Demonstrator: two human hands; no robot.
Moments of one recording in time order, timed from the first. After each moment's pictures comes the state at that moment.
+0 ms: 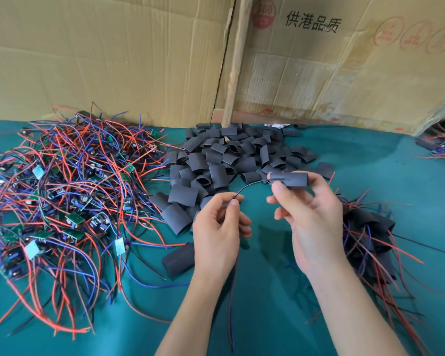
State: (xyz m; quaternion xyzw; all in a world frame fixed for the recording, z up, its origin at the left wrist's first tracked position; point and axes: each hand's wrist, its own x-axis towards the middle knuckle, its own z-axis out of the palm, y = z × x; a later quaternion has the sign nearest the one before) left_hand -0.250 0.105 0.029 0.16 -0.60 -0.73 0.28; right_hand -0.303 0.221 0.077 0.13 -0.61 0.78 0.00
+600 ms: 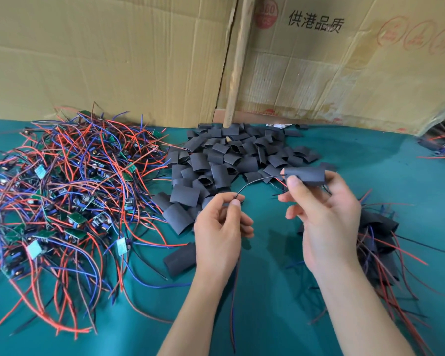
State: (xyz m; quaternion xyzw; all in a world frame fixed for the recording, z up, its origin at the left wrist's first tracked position) left_hand -0.251 0.105 0.030 0.17 -0.60 -0.74 0.28; right_hand -0.305 0.227 0.082 0.13 -0.60 0.79 0.06
